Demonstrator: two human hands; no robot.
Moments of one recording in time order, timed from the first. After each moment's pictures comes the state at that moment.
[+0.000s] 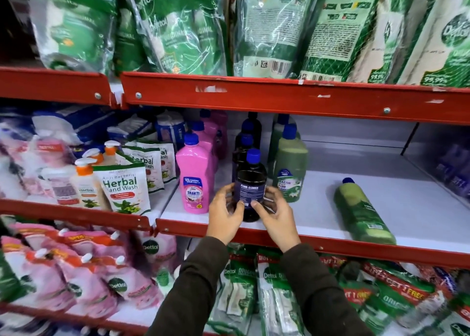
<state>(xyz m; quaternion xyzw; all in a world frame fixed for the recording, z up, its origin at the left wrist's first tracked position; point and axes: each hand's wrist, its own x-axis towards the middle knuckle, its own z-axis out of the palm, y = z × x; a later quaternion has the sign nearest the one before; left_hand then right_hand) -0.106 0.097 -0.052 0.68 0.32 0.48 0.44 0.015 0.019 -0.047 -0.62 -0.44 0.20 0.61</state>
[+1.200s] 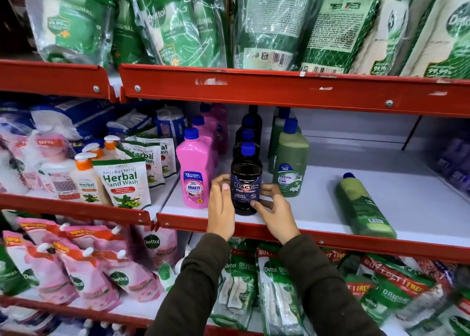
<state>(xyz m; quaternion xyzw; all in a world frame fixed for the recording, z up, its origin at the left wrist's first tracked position) -0.104 0.099 -0.055 0.63 0.31 0.54 0.46 0.018 0.030 -0.046 -0.64 -0.47 0.20 0.57</state>
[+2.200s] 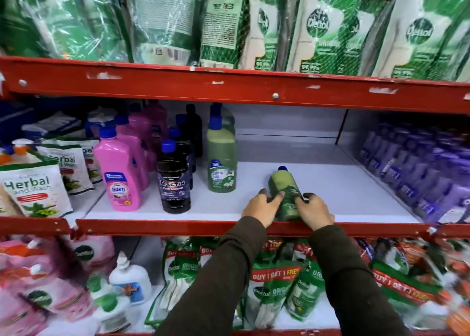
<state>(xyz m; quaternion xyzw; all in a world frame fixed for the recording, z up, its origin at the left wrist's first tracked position) 0.097 -0.011 -0.048 0.79 0.36 0.17 0.46 0.200 -0.111 -0.029 -0.90 -0.23 0.13 0.35</state>
